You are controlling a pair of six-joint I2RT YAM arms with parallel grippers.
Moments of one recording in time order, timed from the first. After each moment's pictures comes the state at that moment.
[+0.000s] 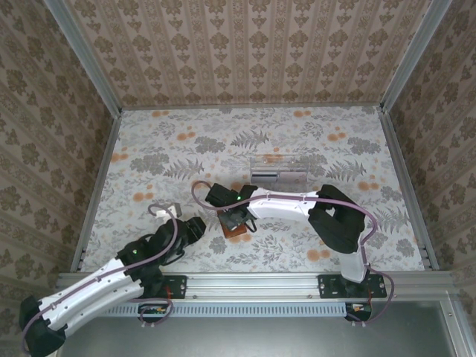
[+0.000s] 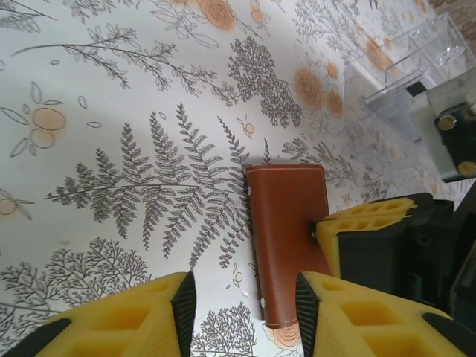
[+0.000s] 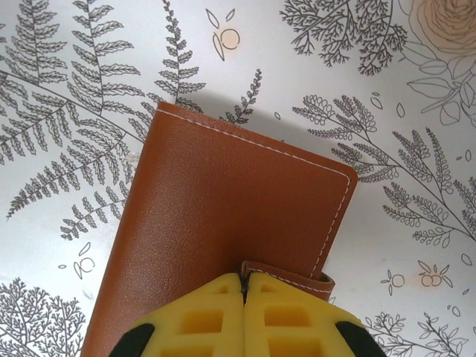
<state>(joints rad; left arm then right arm) -0.96 0.47 0.25 -0.46 -0.29 -1.17 1.03 1.95 1.36 -0.67 0.20 0.37</state>
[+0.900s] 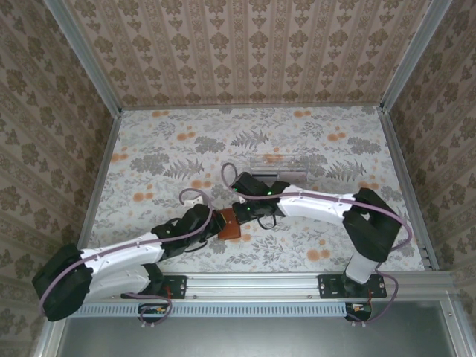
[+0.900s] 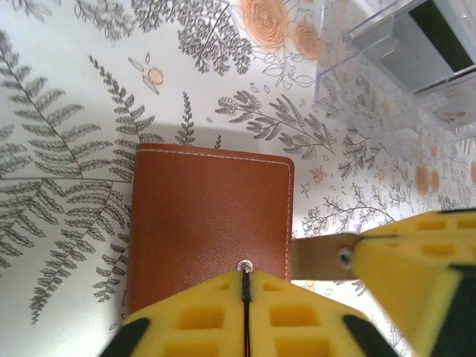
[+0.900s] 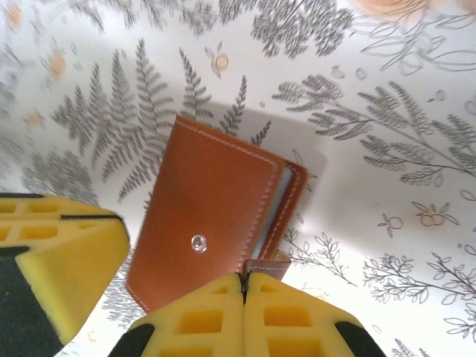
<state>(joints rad) -0.96 0.99 0.34 -0.07 -0.14 -1.17 0.87 1.65 1.07 -0.43 -0.12 0.55</state>
